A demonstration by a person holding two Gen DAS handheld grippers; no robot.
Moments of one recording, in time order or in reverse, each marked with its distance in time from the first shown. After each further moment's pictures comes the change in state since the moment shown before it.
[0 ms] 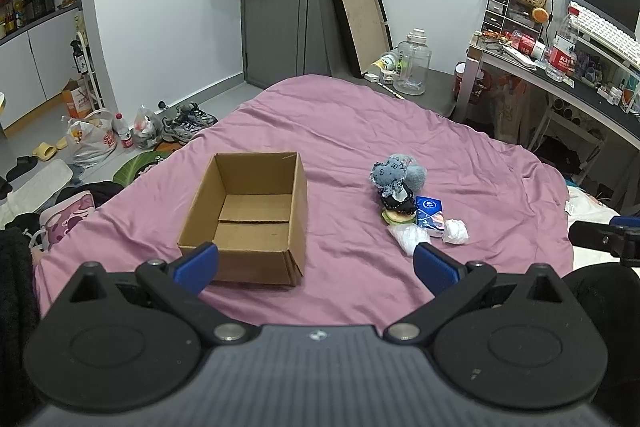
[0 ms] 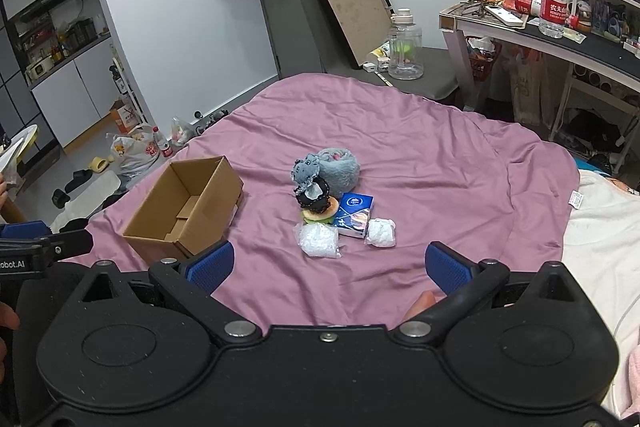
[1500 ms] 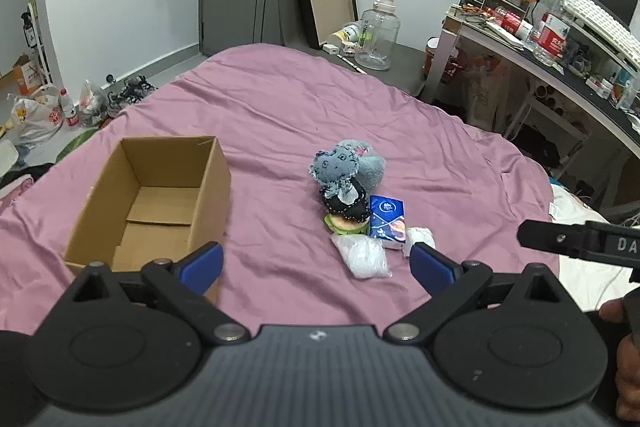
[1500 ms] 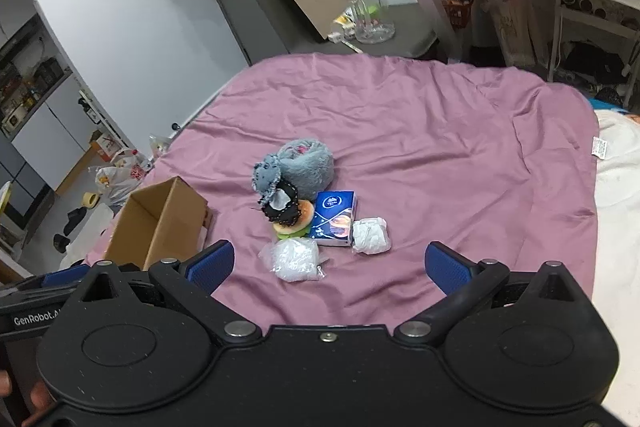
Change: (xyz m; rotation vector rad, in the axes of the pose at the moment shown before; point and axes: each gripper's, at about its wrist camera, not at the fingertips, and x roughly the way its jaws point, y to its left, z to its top) left arm 0.118 -0.051 0.020 -0.031 0.087 -0.123; right arm 0.097 -0.049 0.014 0.198 0.071 0.002
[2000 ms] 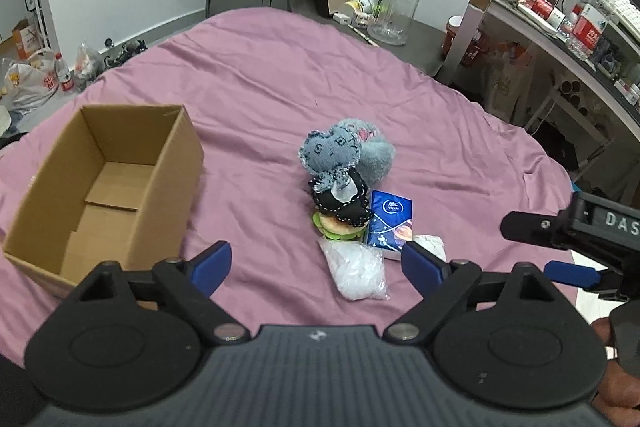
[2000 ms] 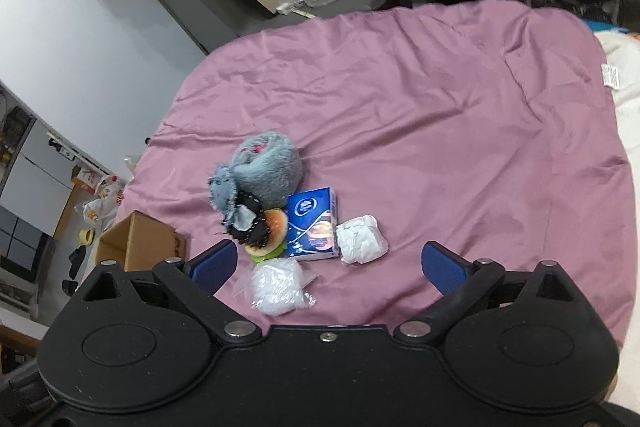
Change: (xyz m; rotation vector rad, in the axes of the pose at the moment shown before) left arm 0.080 -0.015 0.009 -0.069 0.081 0.018; right arm 0.079 -0.035 0.021 0.220 0.092 -0.013
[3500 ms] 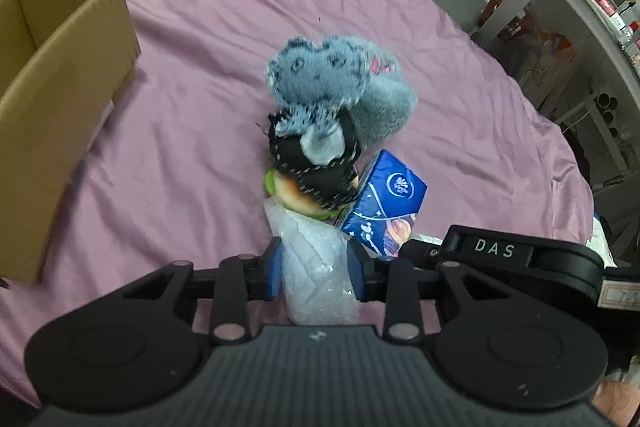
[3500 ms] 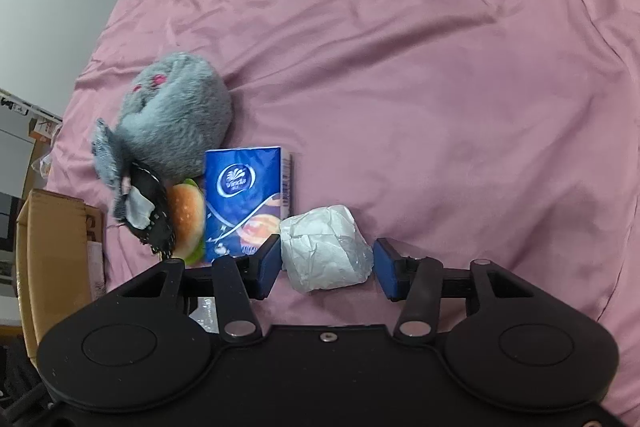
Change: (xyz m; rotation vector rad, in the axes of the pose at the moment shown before) left arm 0.106 -0.016 -0.005 -0.212 0.170 -0.037; right arm 0.137 -0.016 0.010 0.018 0.262 -0.084
